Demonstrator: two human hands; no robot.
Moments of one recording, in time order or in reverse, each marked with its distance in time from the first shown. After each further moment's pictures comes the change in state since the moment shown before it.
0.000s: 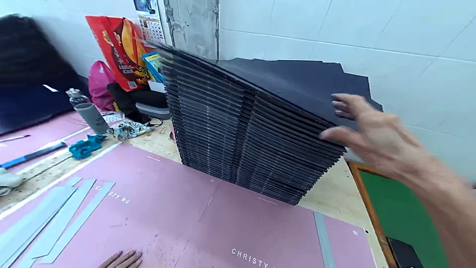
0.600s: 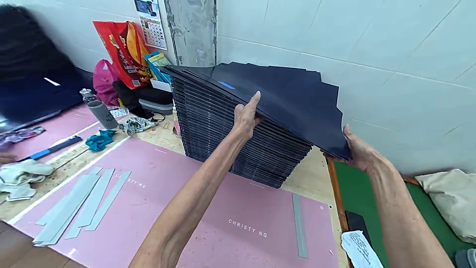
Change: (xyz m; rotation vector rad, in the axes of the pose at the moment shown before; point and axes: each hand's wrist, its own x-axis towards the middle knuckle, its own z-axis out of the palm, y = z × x) left_hand 0.322 0.261 -0.369 -1.816 0.868 -0.198; right_hand -0.009 0.094 -0.018 1.025 -0.172 1.041
